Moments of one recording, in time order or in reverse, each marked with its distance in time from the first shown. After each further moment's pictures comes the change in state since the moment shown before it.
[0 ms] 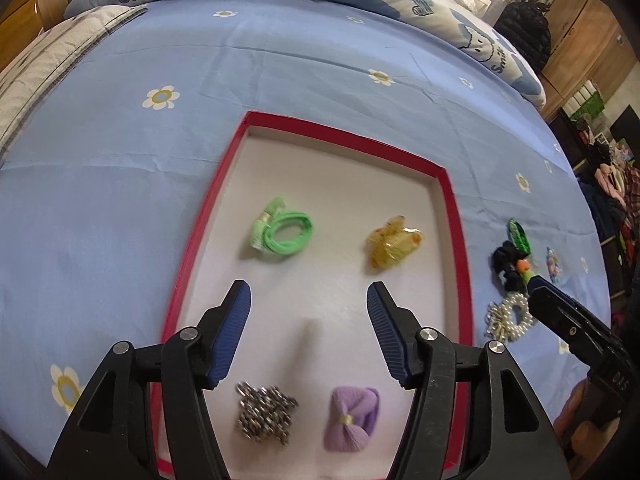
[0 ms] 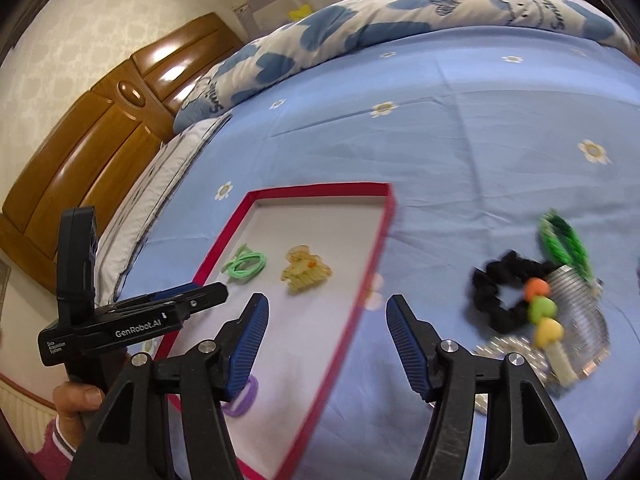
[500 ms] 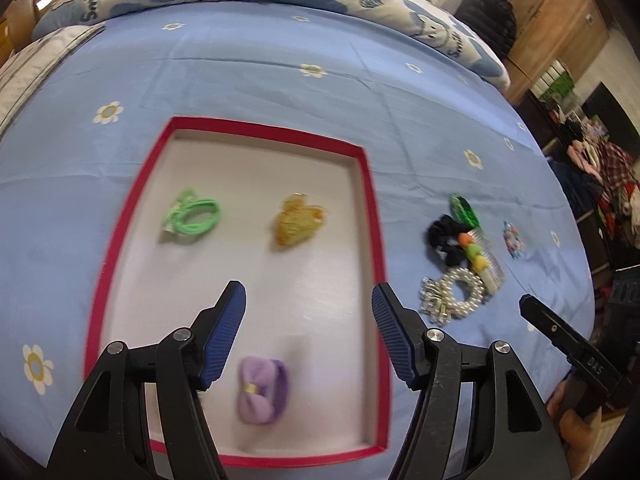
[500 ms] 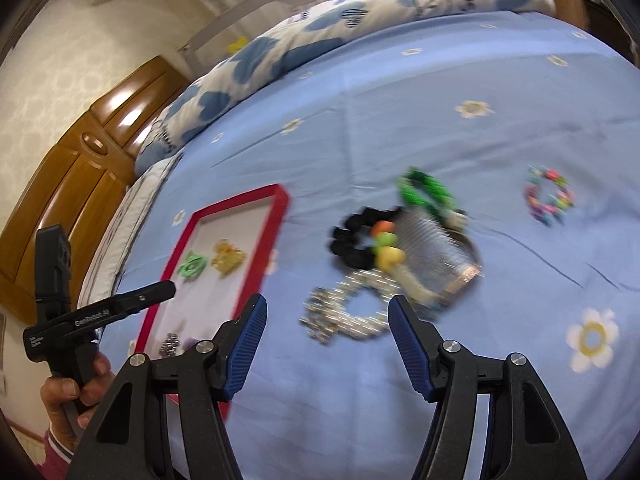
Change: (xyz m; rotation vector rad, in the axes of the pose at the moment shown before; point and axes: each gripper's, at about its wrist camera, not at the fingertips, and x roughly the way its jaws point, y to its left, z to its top) left arm -0.016 -0.064 -0.018 0.085 0.003 -0.084; right arm -0.071 -0.076 -0.041 0.177 -0.074 -0.097
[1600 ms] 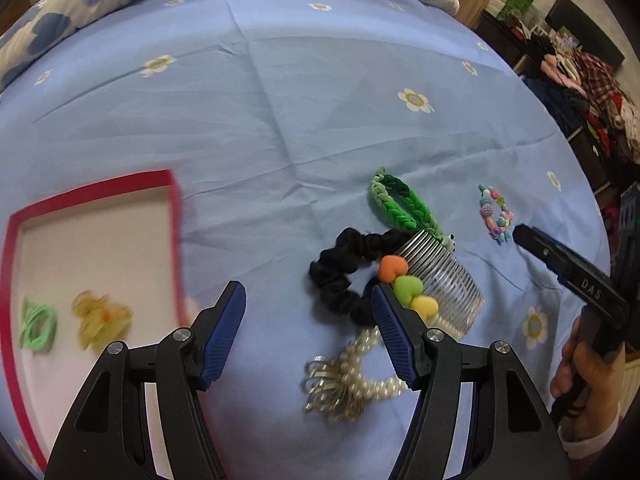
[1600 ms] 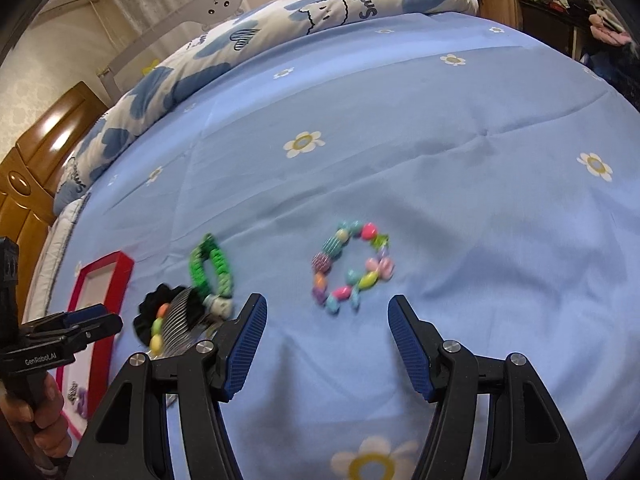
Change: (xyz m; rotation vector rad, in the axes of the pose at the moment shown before) left arm 0.105 -0.131 0.046 0.259 0.143 -0.017; right arm 0.000 -0.142 0.058 0.069 -0.039 -0.257
